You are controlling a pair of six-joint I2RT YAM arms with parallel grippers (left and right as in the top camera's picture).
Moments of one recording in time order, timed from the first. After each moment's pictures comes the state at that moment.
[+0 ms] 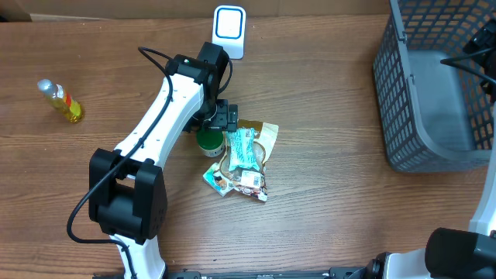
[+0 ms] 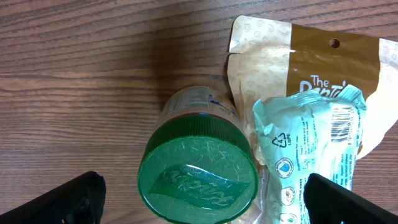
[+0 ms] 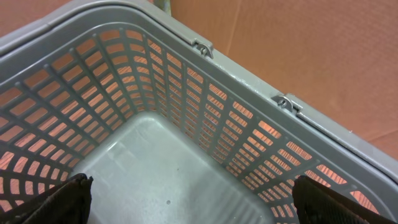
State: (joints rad) left arm -0.34 1.97 1.66 -1.22 -0.02 -0.33; right arm -0.31 1.63 1.85 -0.98 0.44 0.36
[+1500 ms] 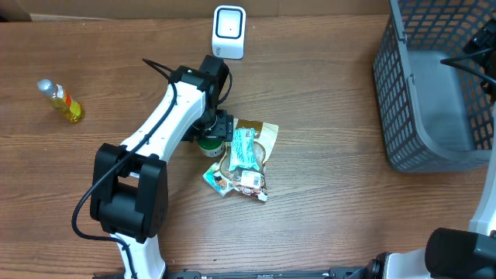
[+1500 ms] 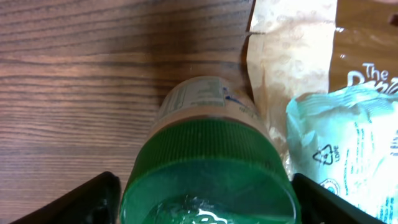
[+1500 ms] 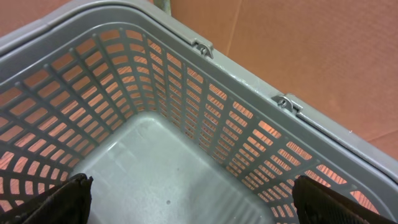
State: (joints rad) left arm -0.34 1.98 1.54 -1.14 -0.02 -0.35; right arm -0.31 1.63 1.85 -0.98 0.44 0.36
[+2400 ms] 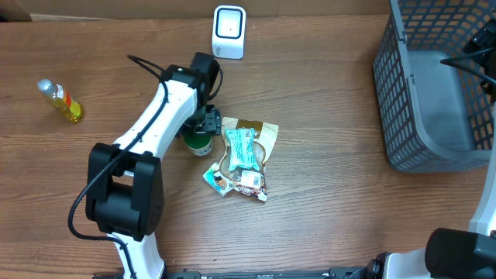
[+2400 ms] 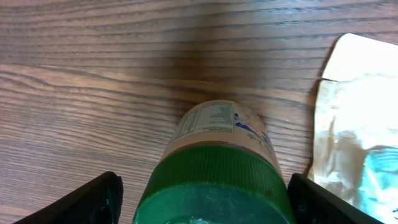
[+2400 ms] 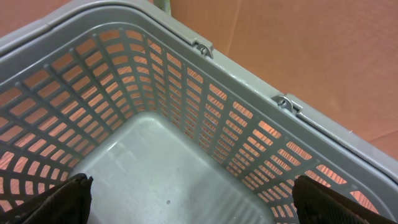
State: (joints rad) left arm -0.29 1.98 1.54 -1.11 -0.14 -0.39; right arm -0.31 1.63 1.85 -0.98 0.44 0.36
